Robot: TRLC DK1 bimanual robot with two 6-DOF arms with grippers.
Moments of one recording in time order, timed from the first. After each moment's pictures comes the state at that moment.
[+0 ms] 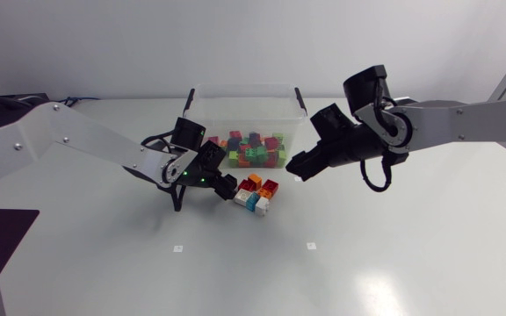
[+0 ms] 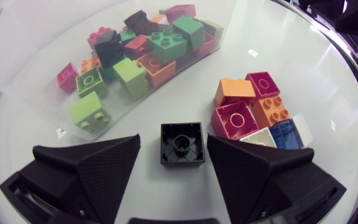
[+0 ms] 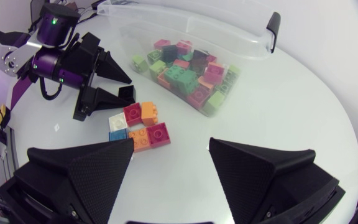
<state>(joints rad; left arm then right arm) -0.40 2.13 1.14 0.15 0.20 0.28 0.31 1.72 1.05 -0.20 -0.31 -0.24</state>
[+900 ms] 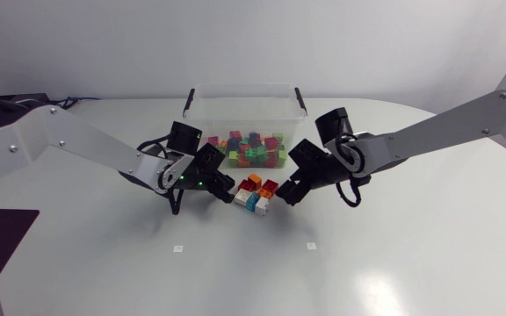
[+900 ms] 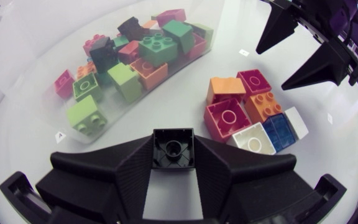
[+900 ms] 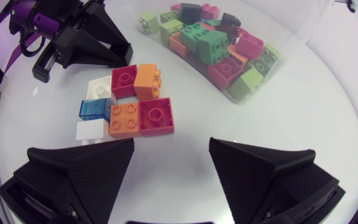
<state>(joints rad) -0.40 2.12 1.08 0.22 0.24 0.32 0.34 1.99 1.07 -0.04 -0.32 -0.41</state>
